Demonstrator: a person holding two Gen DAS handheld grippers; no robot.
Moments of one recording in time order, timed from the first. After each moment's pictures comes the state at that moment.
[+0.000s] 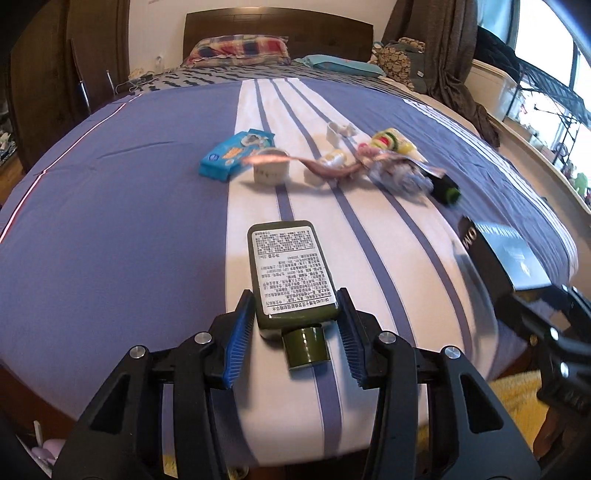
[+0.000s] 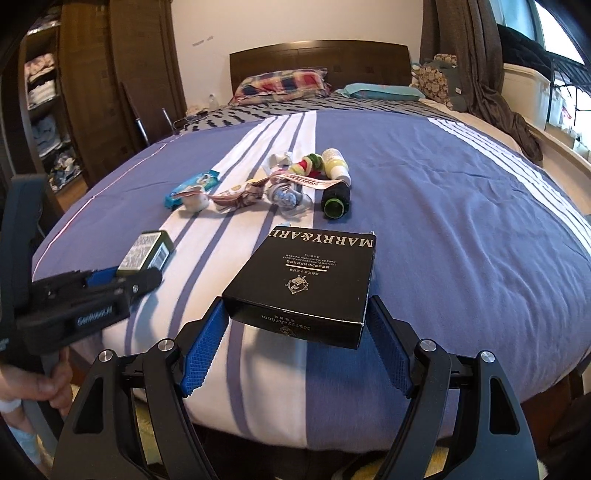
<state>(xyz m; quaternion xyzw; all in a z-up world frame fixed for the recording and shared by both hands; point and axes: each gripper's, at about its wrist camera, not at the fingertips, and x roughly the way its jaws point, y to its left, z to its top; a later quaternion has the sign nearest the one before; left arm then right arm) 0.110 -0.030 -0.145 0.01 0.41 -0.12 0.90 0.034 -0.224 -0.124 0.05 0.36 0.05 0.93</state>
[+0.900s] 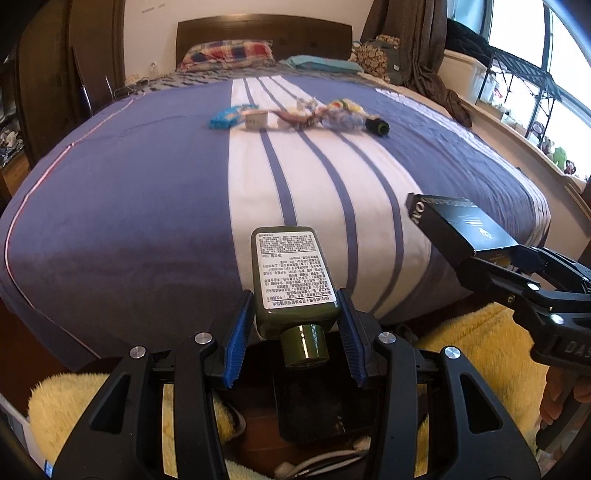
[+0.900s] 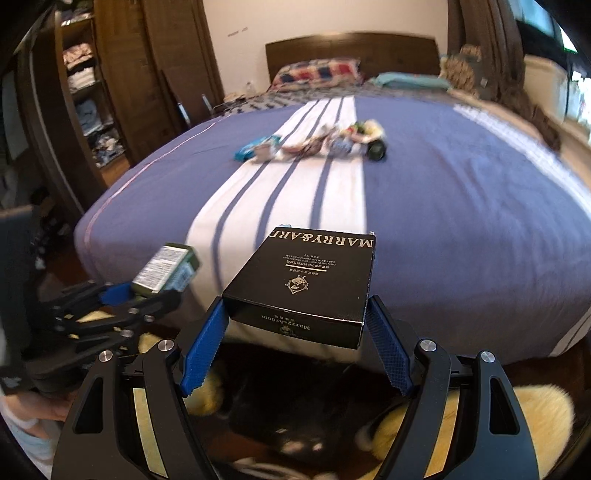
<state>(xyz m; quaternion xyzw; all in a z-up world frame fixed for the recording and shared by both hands) -0.029 -0.019 -0.155 0.02 0.41 -0.14 0.90 -0.068 -0.200 -0.133 0.07 0.39 0.13 0.91</state>
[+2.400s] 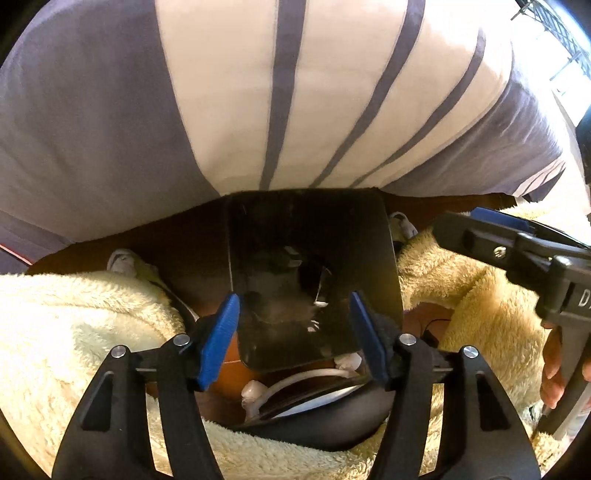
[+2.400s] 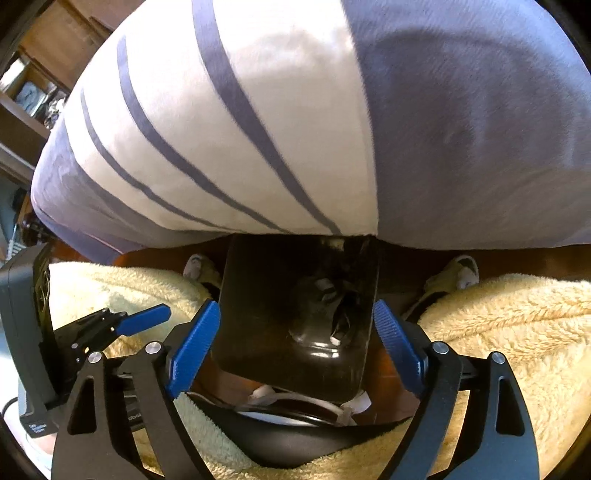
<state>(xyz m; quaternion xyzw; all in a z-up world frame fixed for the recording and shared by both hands) -0.016 -0.030 -0.304 0.00 0.60 -0.17 0.78 -0.036 -0.195 -0.267 0.12 0.58 0.10 0.80</state>
